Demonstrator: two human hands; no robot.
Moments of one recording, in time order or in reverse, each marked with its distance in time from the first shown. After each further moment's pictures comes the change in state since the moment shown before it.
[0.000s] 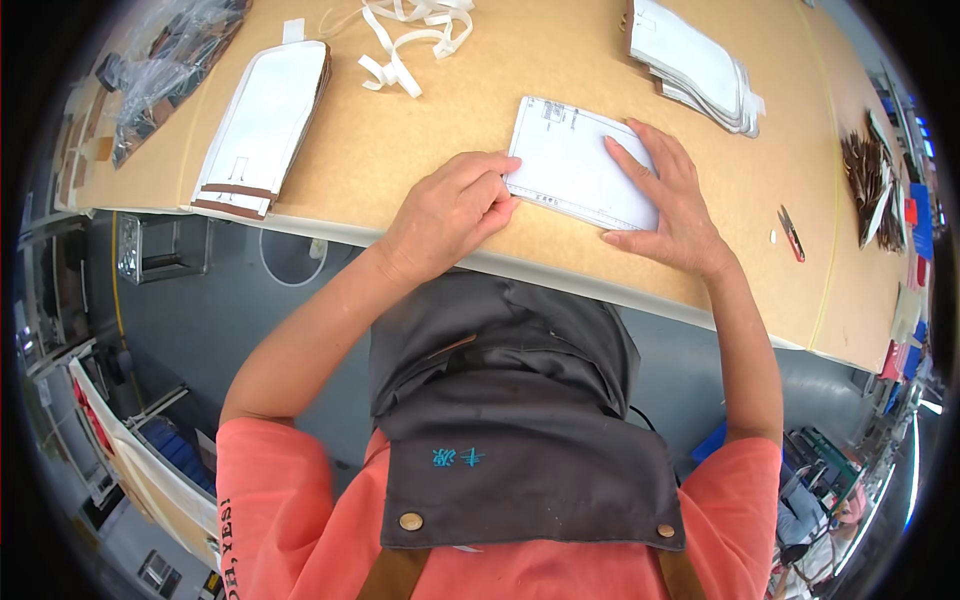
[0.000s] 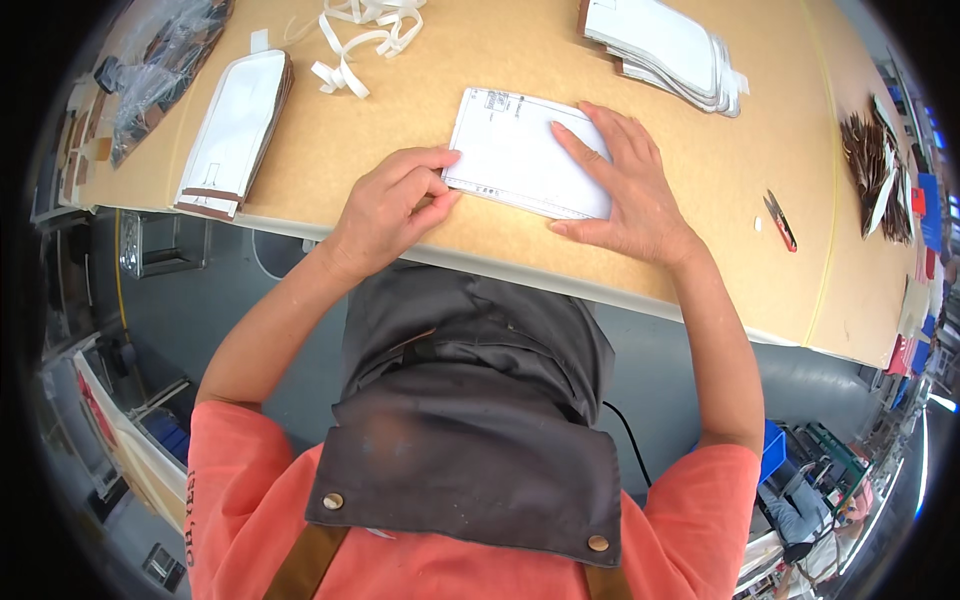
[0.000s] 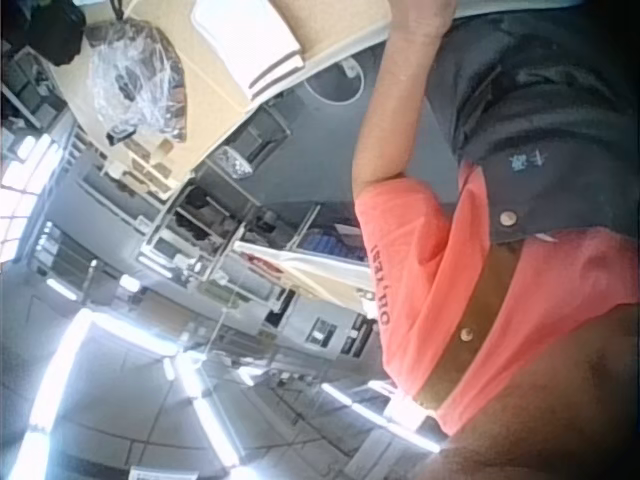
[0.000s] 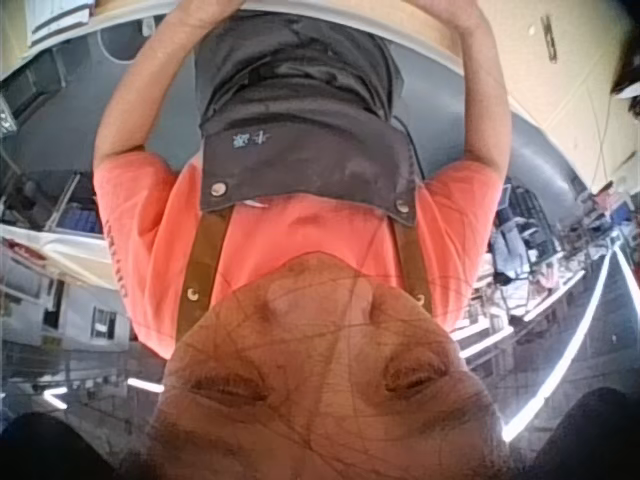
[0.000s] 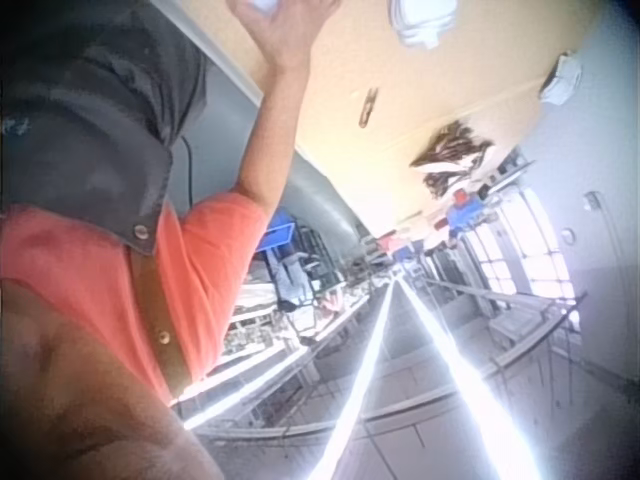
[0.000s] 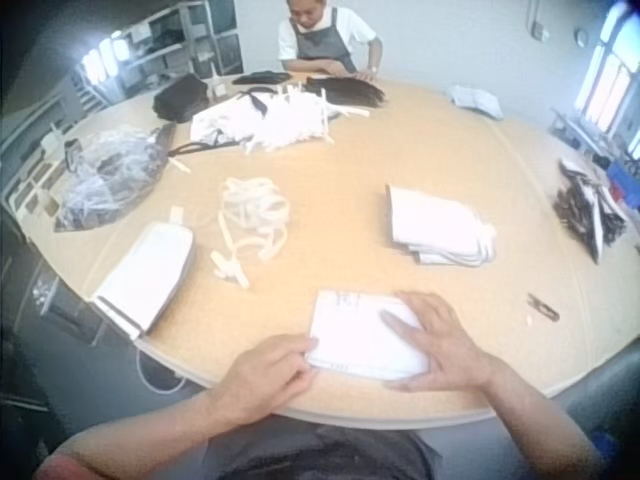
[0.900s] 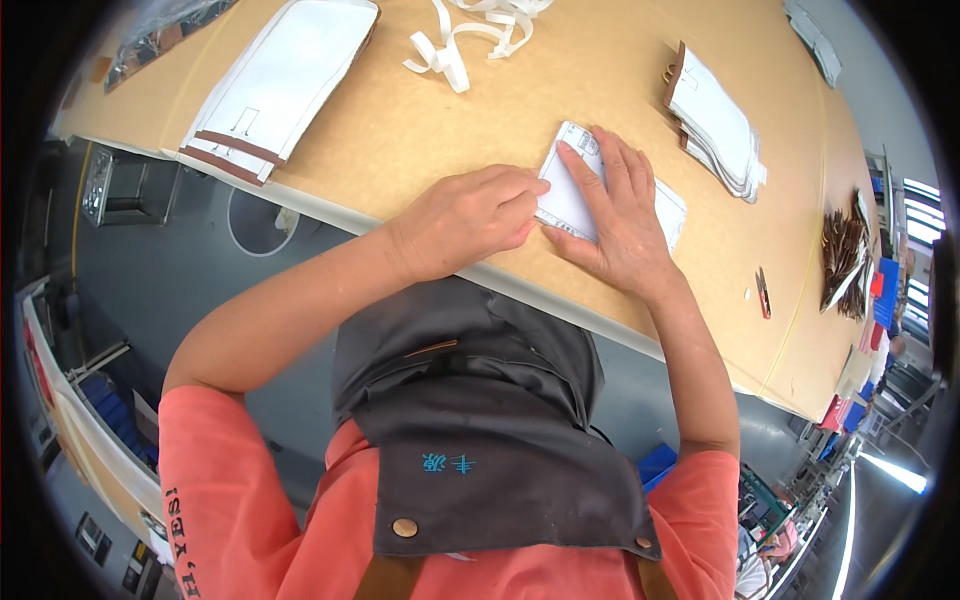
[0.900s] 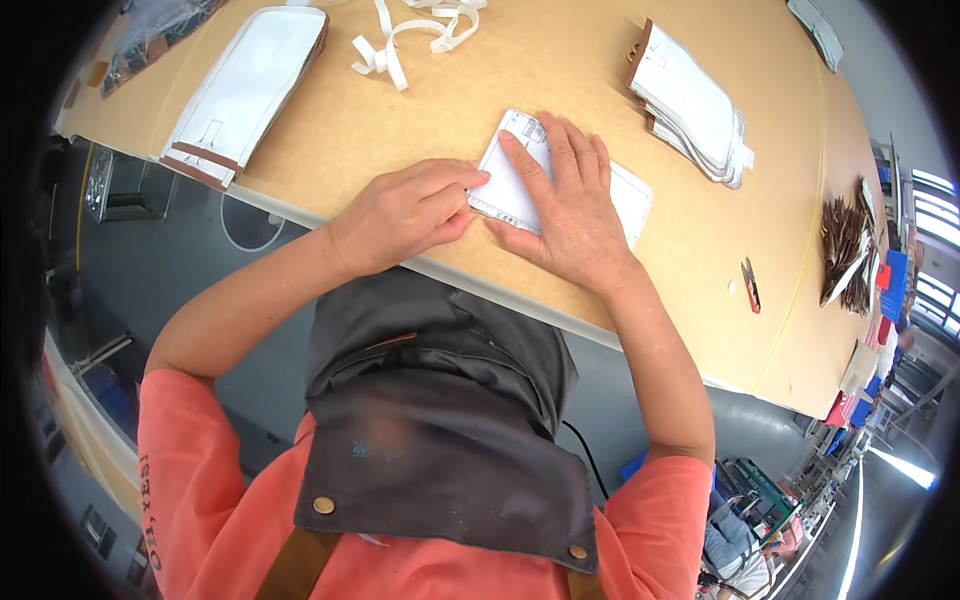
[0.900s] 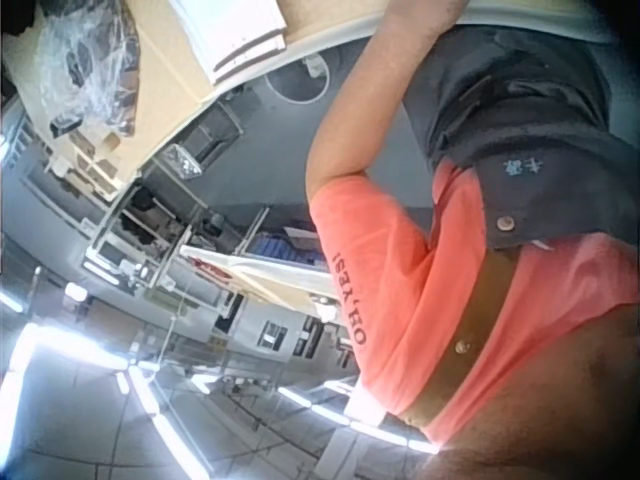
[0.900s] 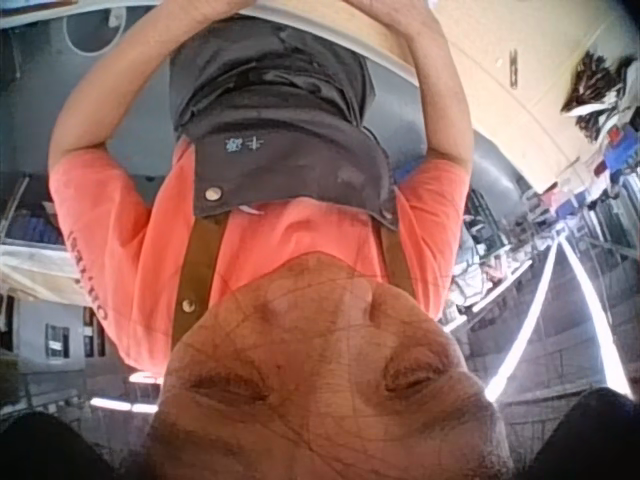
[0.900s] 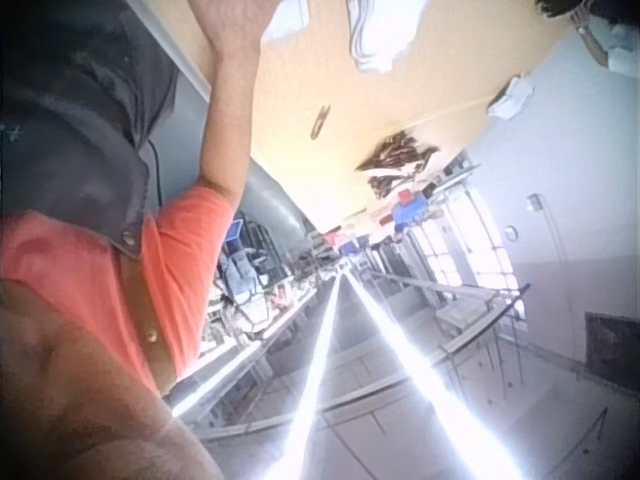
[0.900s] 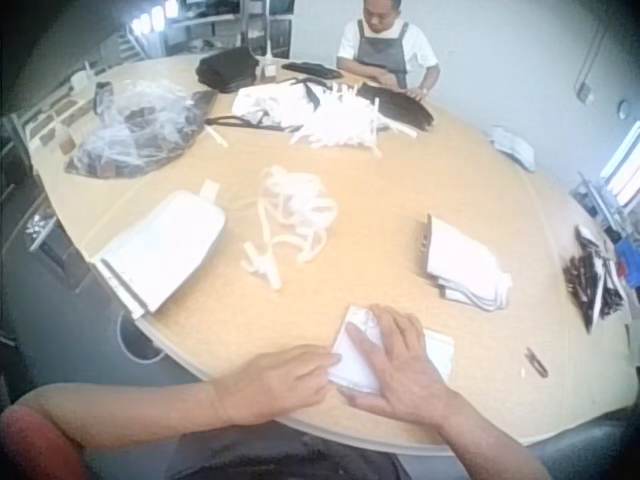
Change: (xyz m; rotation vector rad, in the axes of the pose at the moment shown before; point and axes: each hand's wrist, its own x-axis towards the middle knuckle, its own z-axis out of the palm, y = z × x) left_hand -0.003 -0.010 -0.003 0.049 0.058 0.128; right_hand 0.060 -0.051 0.023 -0.099 -0.009 -0.094
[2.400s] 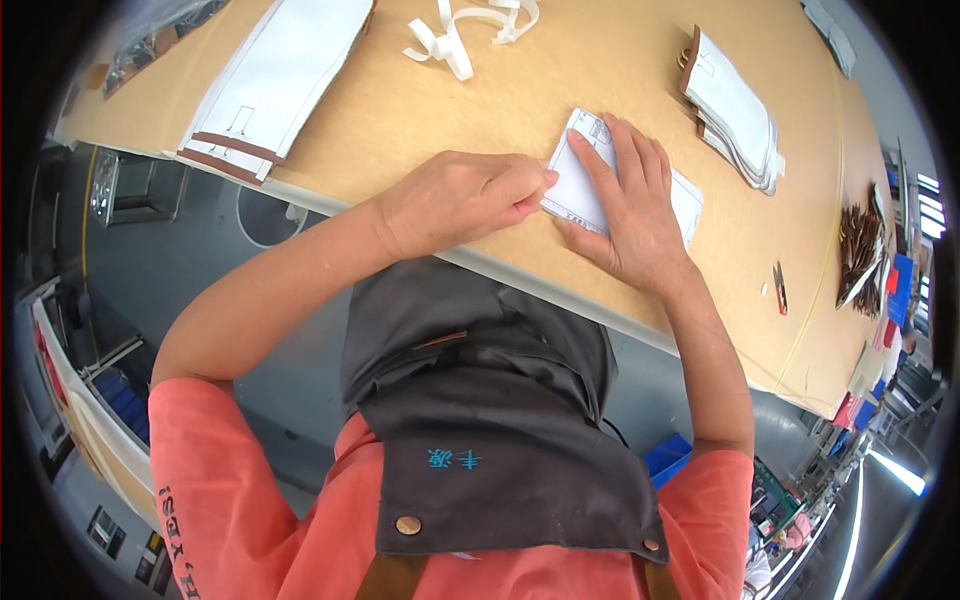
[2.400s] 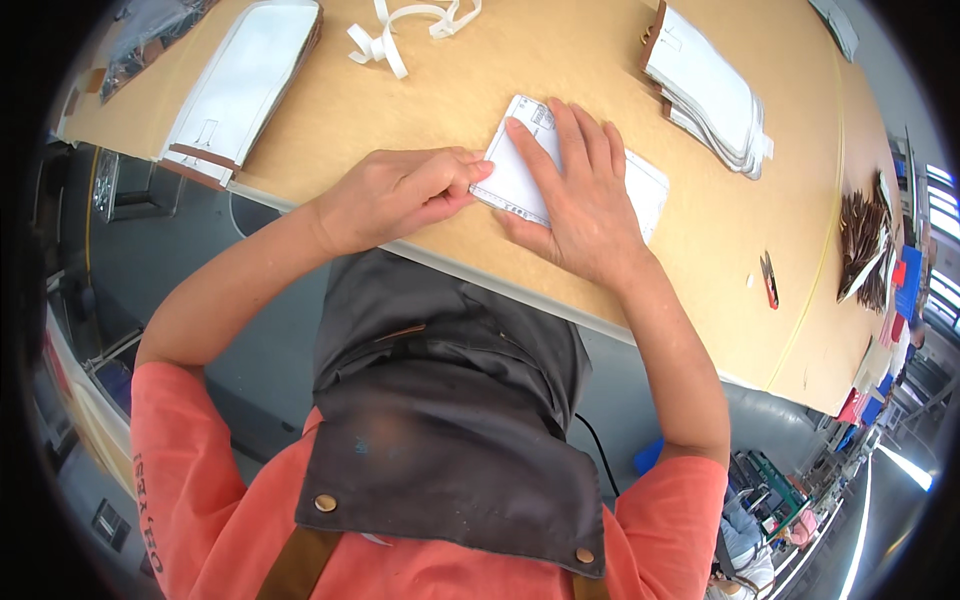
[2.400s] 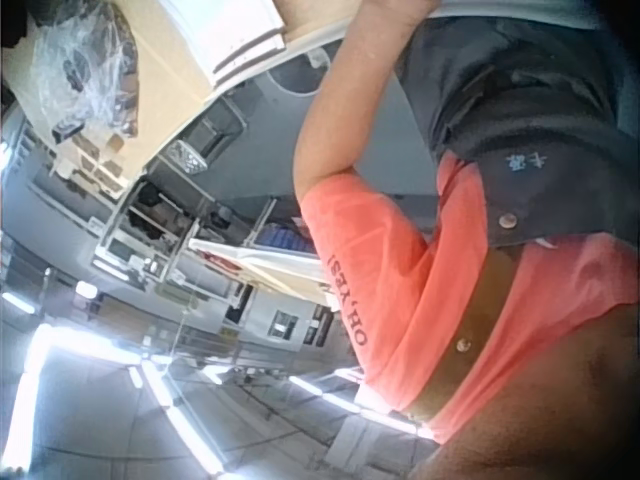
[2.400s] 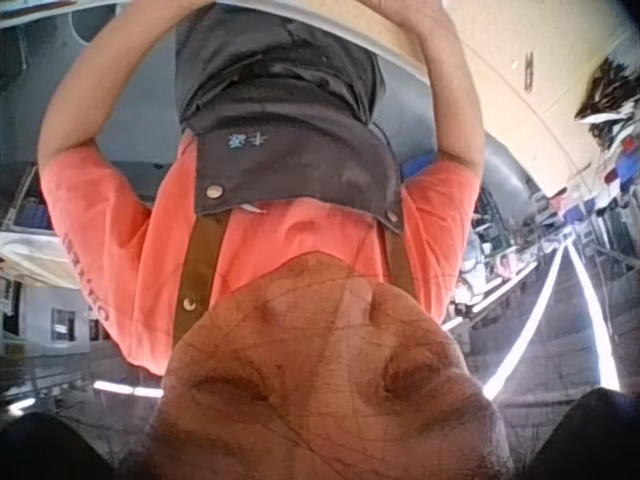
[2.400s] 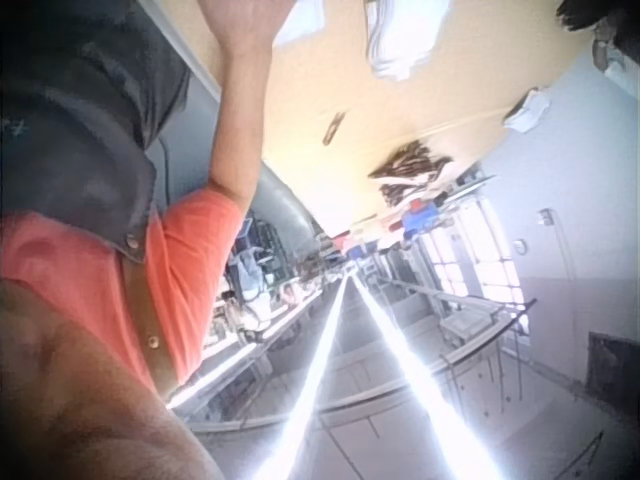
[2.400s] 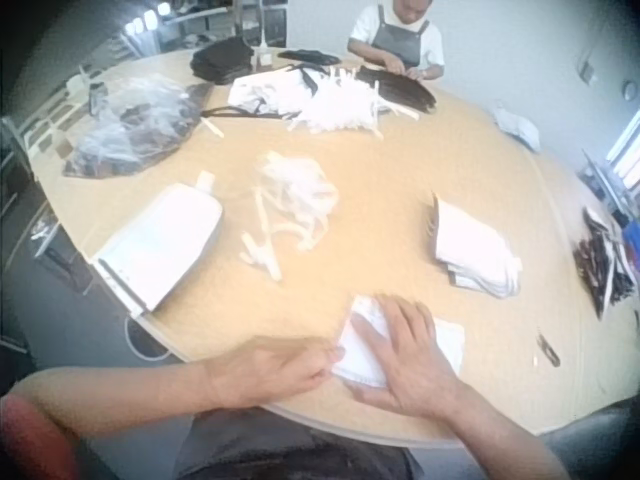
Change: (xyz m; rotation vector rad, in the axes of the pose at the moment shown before) left_hand 0.000 -0.021 -0.003 -0.095 -0.035 0.033; right_hand 0.000 0.001 0.000 -0.039 -0.006 -0.019
